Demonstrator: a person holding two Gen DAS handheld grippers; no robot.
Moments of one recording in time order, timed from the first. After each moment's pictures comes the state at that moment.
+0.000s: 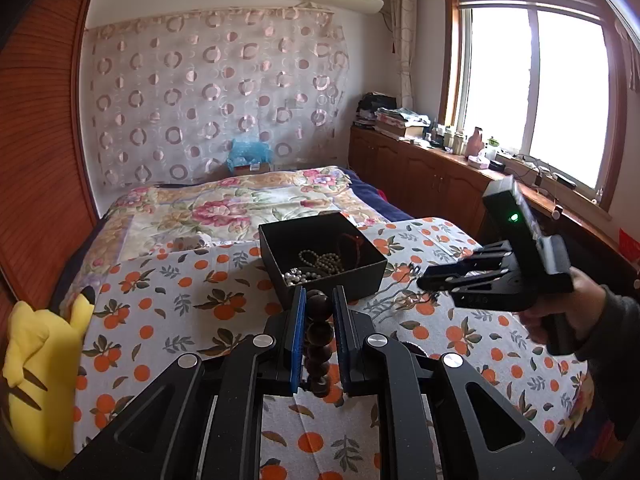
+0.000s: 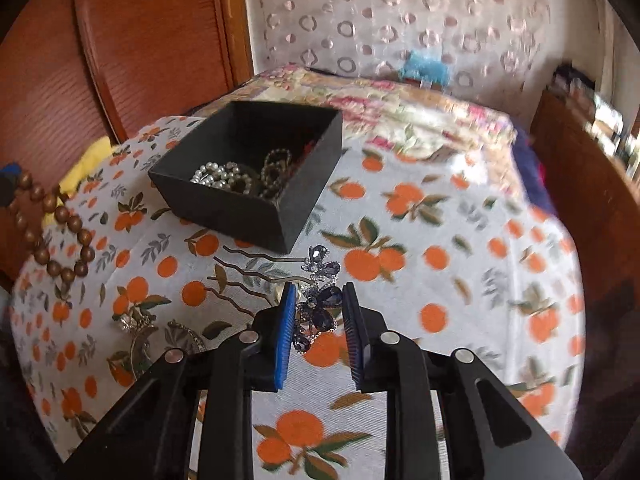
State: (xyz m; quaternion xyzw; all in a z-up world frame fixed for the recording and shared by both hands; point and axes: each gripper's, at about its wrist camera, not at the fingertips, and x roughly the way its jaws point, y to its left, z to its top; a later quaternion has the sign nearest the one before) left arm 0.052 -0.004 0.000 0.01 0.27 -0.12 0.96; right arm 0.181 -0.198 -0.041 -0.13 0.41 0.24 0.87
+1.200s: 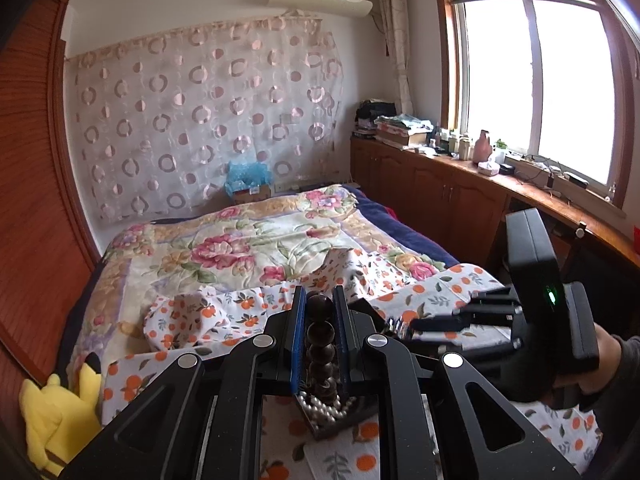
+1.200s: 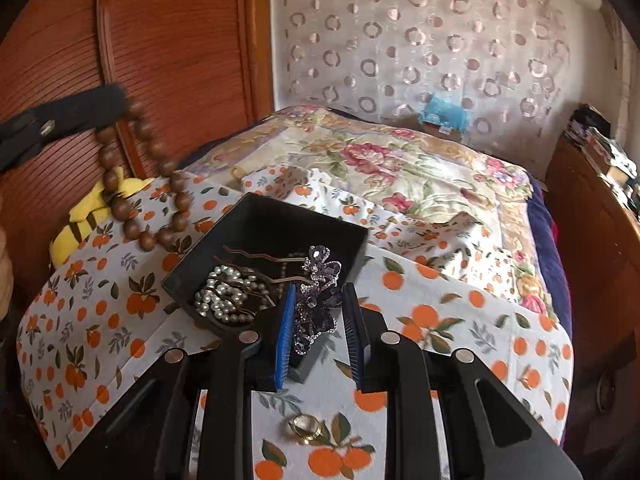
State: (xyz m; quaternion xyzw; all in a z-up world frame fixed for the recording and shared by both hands) left arm 0.170 -0.026 0.051 0.05 0.25 -0.12 0.96; right arm 0.239 -0.151 -0.004 -0.12 0.37 0.30 0.87
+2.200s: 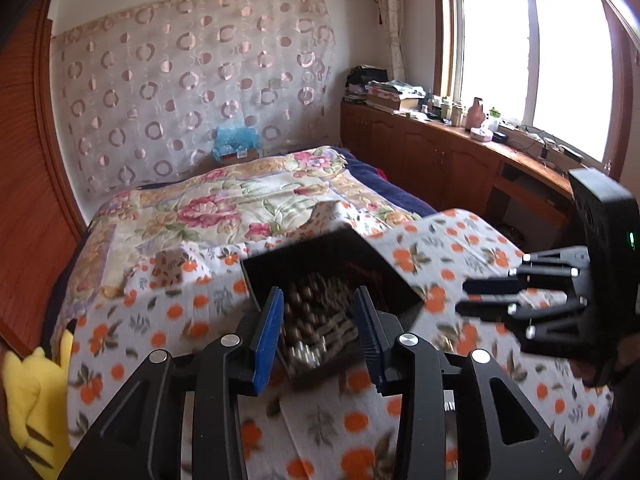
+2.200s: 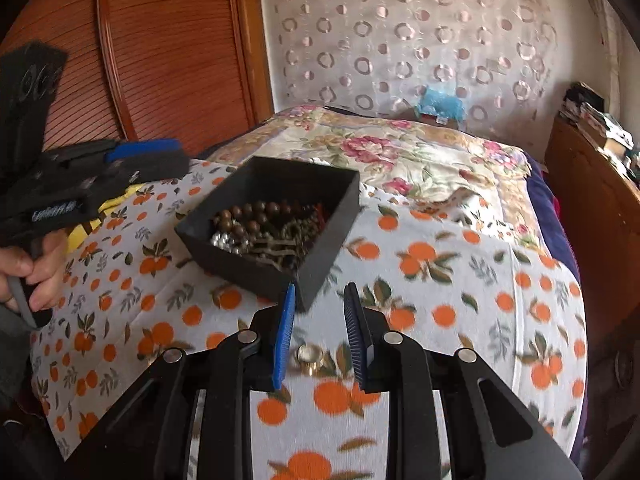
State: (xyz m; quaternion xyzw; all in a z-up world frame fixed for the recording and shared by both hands) left arm 0.148 -0.026 -0.006 0.05 0.31 -0.14 0.94; right arm 0.184 -0.205 -0.026 -0.07 0.36 0.29 0.88
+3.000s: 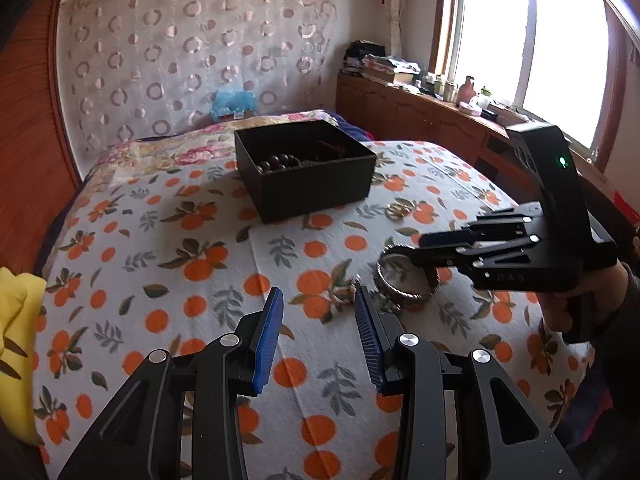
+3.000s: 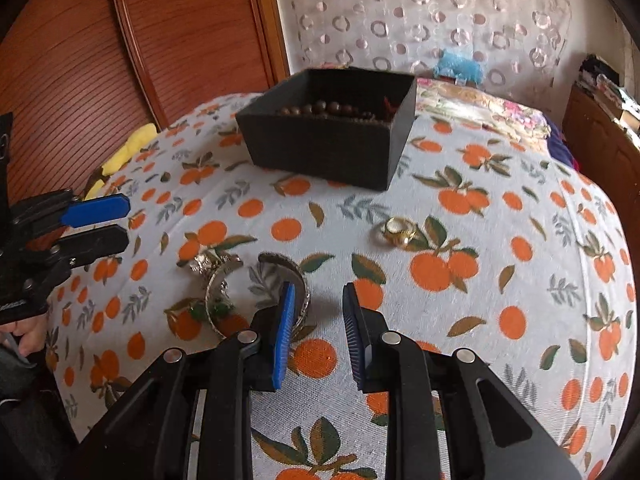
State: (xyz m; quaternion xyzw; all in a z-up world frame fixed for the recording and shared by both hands) left arm 0.035 -0.017 -0.067 0.02 0.35 -0.15 0.92; right arm 0.129 -0.181 -0.081 -0.08 0.43 0.32 0.84
